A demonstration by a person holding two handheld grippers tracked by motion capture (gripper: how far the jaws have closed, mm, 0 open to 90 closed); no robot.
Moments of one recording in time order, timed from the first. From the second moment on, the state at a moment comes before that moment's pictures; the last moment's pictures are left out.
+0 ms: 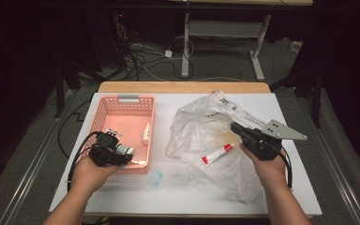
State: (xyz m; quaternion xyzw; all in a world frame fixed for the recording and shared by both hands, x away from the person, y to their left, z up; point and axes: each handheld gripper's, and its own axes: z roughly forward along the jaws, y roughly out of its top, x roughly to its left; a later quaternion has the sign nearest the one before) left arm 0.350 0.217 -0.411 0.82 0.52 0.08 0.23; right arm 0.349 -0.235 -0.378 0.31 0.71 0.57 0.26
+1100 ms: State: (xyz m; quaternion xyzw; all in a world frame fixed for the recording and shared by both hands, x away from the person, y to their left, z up) left arm 0.293 0.144 -0.381 0.85 0.40 0.07 0.34; right arm 0.350 -0.234 -0.378 0.31 0.71 0.57 0.26
